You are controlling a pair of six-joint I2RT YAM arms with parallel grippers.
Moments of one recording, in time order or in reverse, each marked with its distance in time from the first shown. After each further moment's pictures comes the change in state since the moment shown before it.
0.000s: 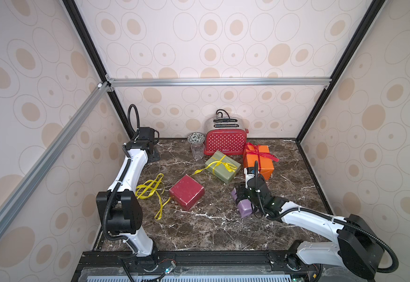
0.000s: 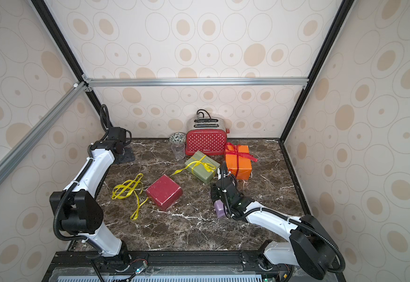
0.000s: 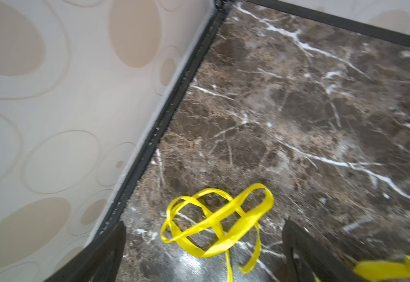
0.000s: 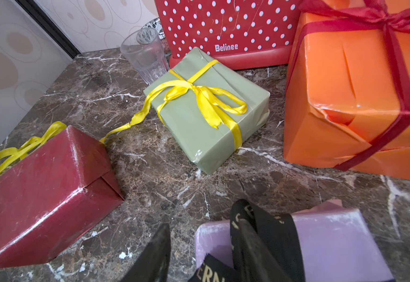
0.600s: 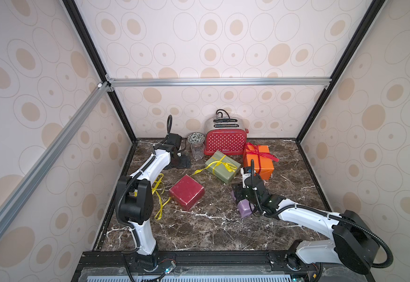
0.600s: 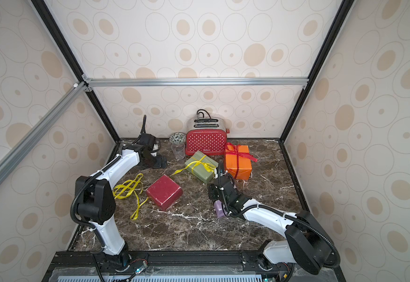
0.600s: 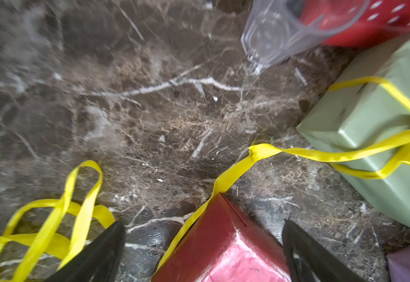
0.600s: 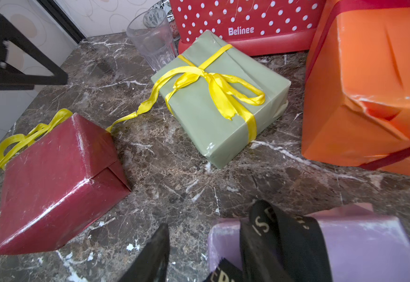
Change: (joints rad) left arm -0.224 0.183 -0.017 0.061 0.398 0.052; right arm 0.000 0.059 0.048 -0.021 -0.083 0.000
